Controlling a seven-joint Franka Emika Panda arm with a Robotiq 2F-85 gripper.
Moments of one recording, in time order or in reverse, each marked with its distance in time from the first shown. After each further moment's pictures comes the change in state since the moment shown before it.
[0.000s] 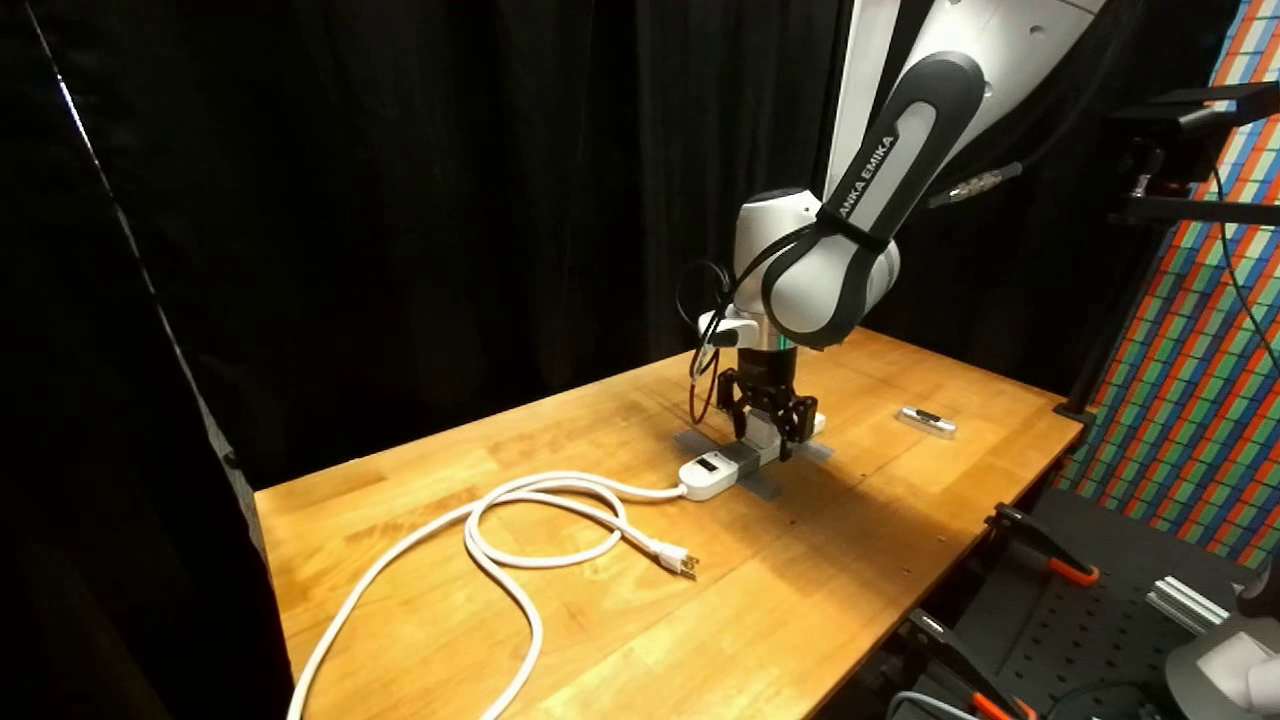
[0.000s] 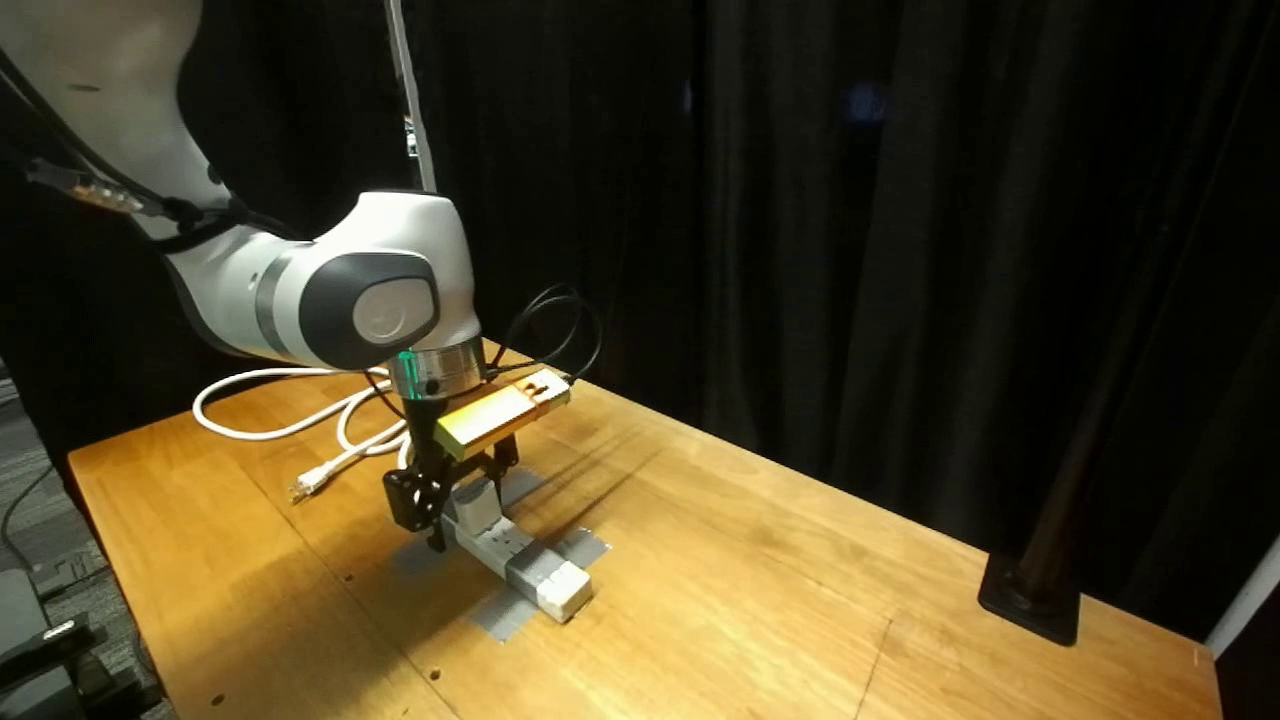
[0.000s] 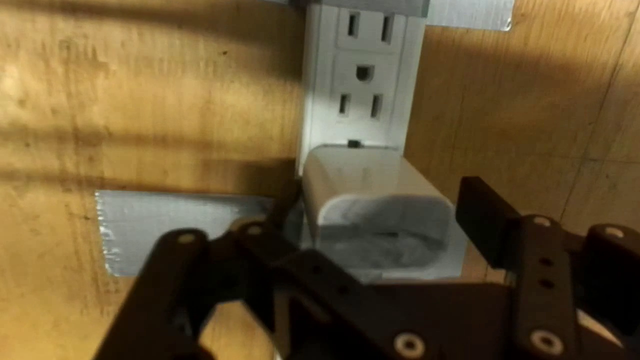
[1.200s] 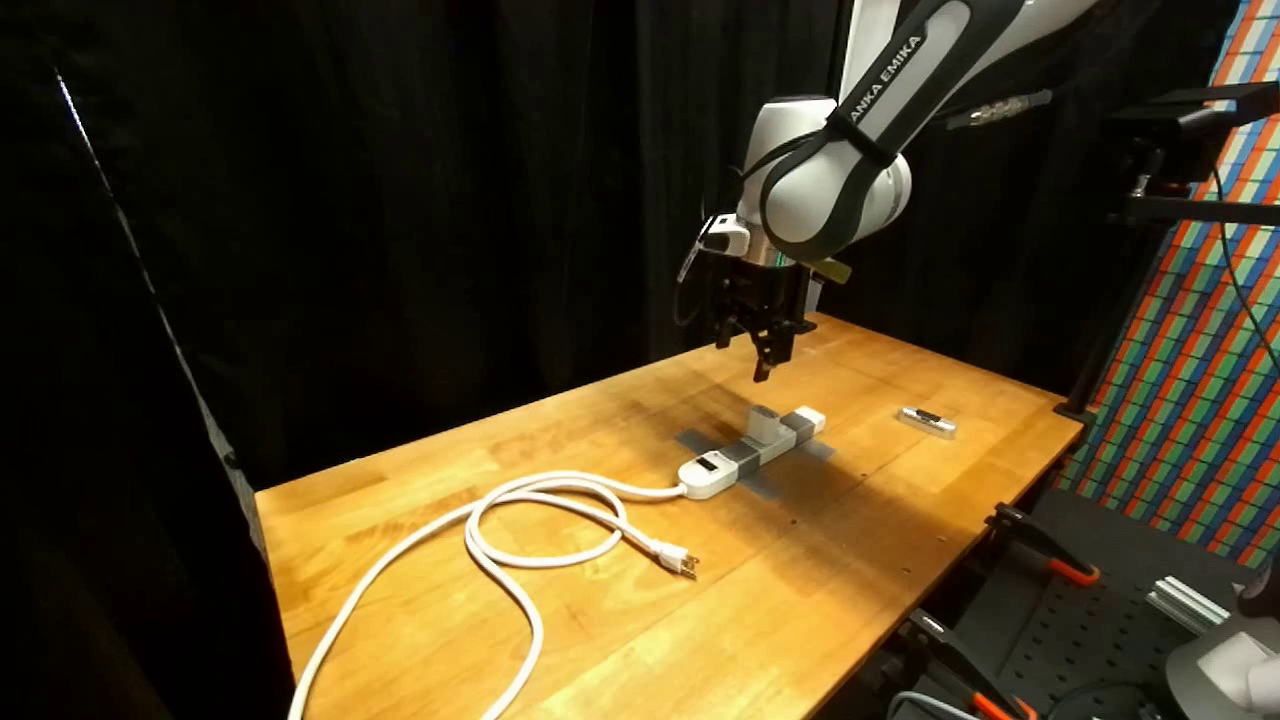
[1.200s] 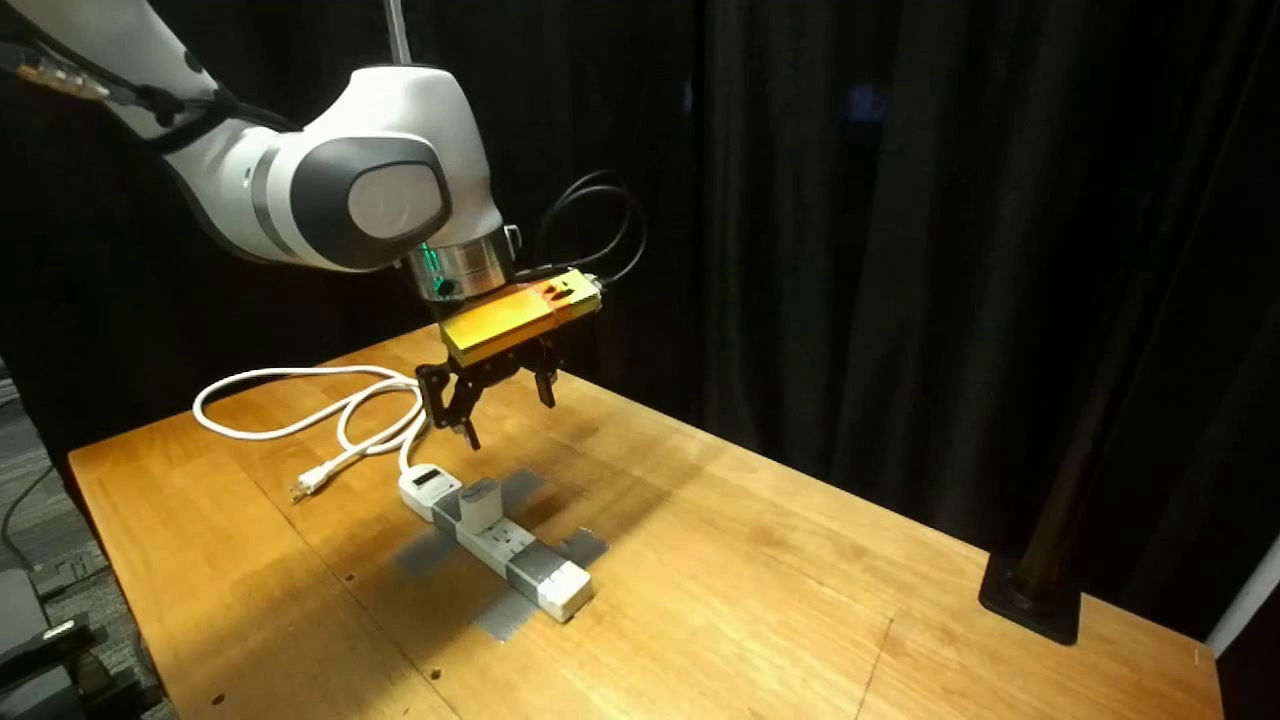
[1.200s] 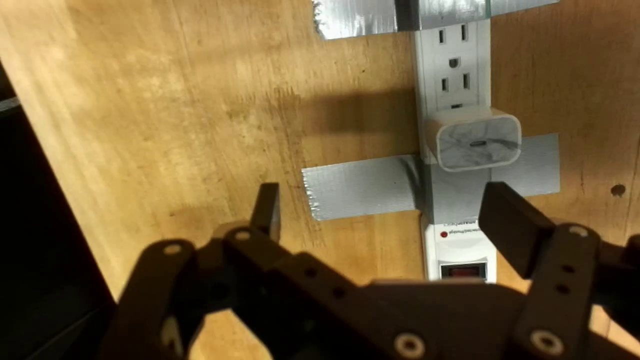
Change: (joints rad) arm -0.038 -0.169 0.015 0.027 0.082 0.006 0.175
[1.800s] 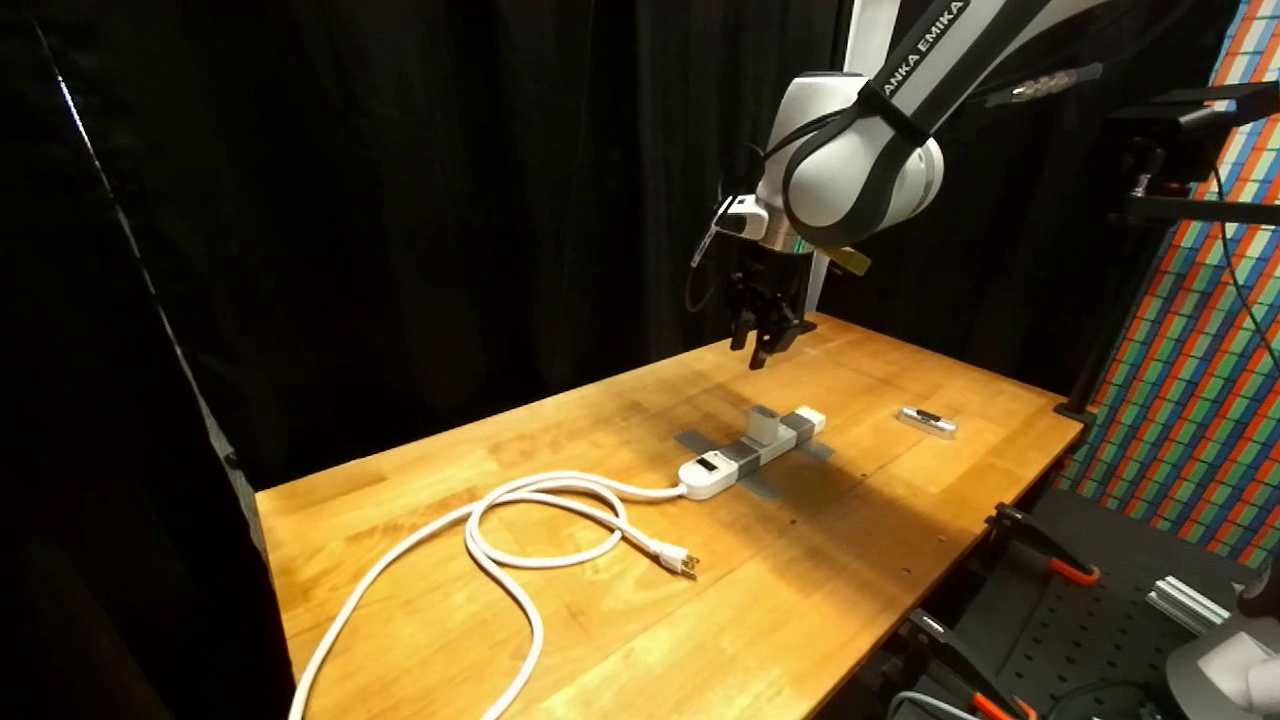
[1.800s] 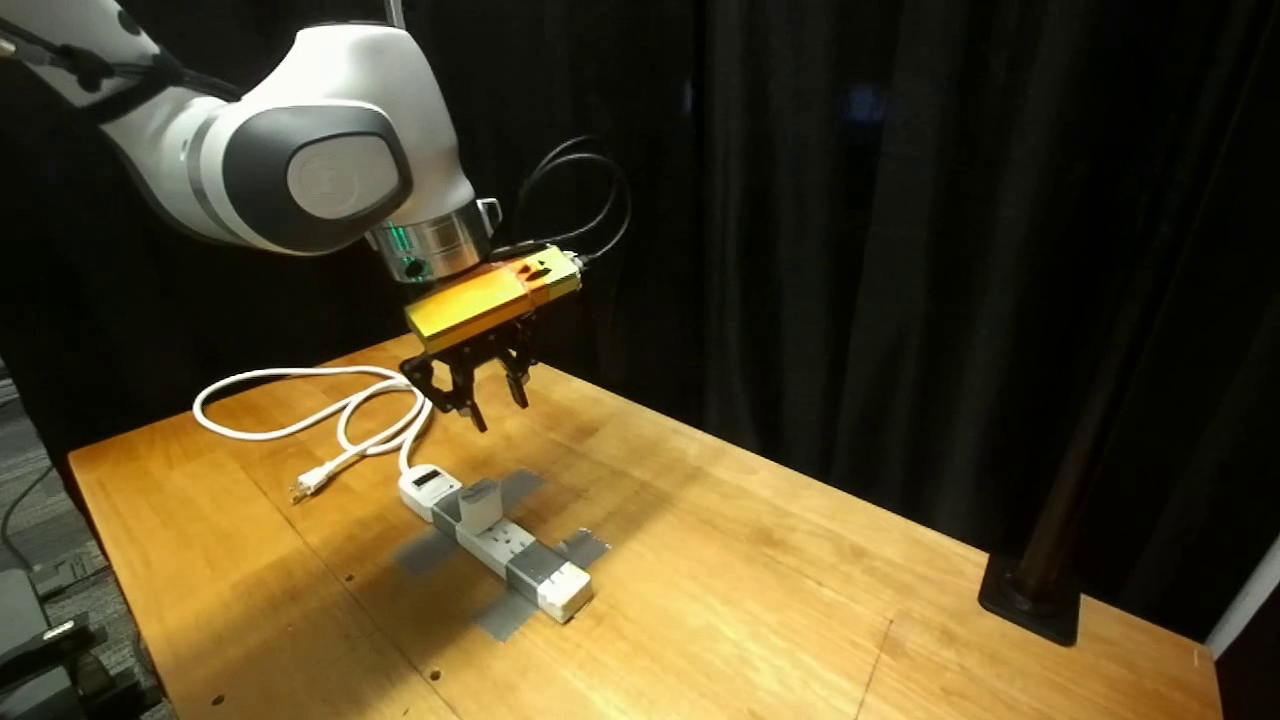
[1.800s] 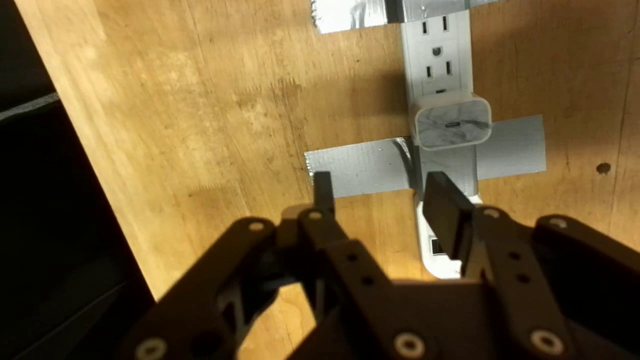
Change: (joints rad) arm -0.007 -0.100 0.009 -0.098 0.041 0.057 -0.001
